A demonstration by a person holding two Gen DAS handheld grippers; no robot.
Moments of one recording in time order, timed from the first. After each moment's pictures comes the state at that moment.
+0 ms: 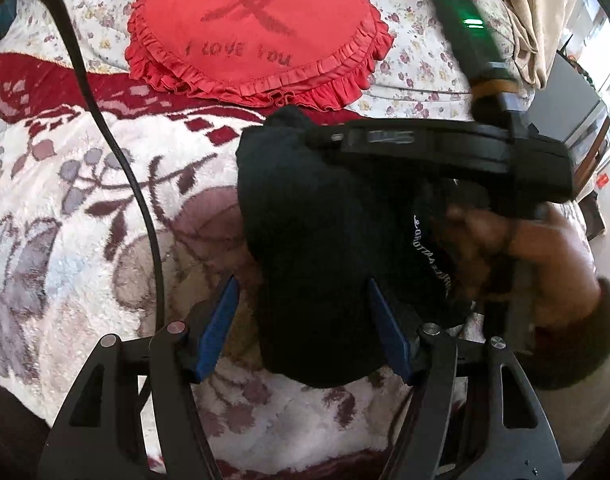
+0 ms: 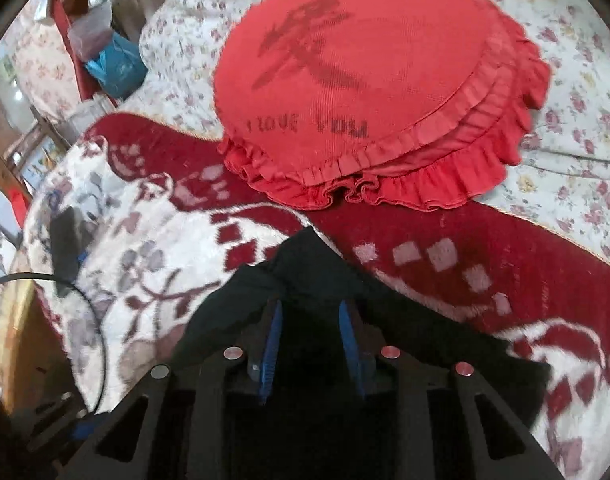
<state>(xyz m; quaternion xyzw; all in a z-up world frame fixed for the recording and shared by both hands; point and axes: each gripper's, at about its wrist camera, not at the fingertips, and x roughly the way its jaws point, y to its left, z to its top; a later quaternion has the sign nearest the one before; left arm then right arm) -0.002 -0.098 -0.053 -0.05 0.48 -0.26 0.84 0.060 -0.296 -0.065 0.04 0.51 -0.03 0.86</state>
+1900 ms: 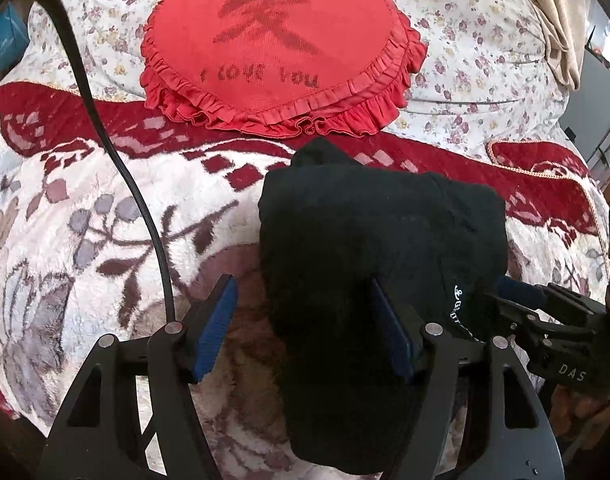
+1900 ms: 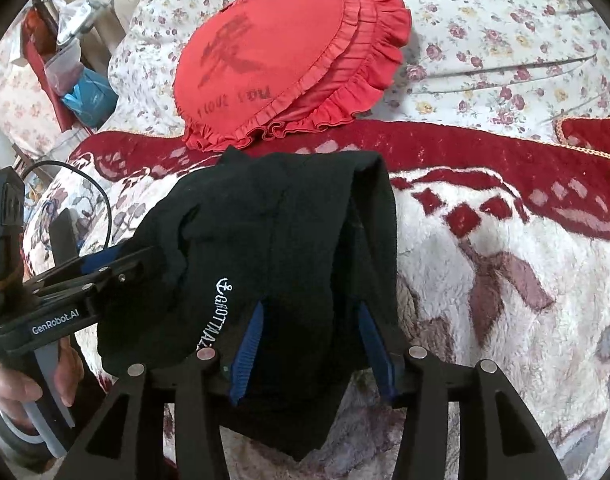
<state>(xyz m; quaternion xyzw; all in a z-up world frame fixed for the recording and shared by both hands) 0.036 -0.116 -0.060 -0.01 0.47 -0.20 0.86 -0.068 -0.331 -0.058 0.09 0.50 -0.10 0.86</state>
